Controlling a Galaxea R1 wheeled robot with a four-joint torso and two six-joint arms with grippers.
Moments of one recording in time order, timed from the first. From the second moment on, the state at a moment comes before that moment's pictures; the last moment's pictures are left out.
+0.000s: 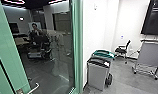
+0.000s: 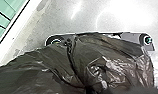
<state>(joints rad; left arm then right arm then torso) 1.37 3.03 -2.81 -0.35 0.12 0.29 -1.51 3.08 -2.72 -0.16 0.02 0.06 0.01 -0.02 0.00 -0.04</state>
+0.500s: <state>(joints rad) 1.37 3.03 -2.81 -0.35 0.12 0.29 -1.51 3.08 -2.72 -0.16 0.02 0.06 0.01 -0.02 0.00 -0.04</state>
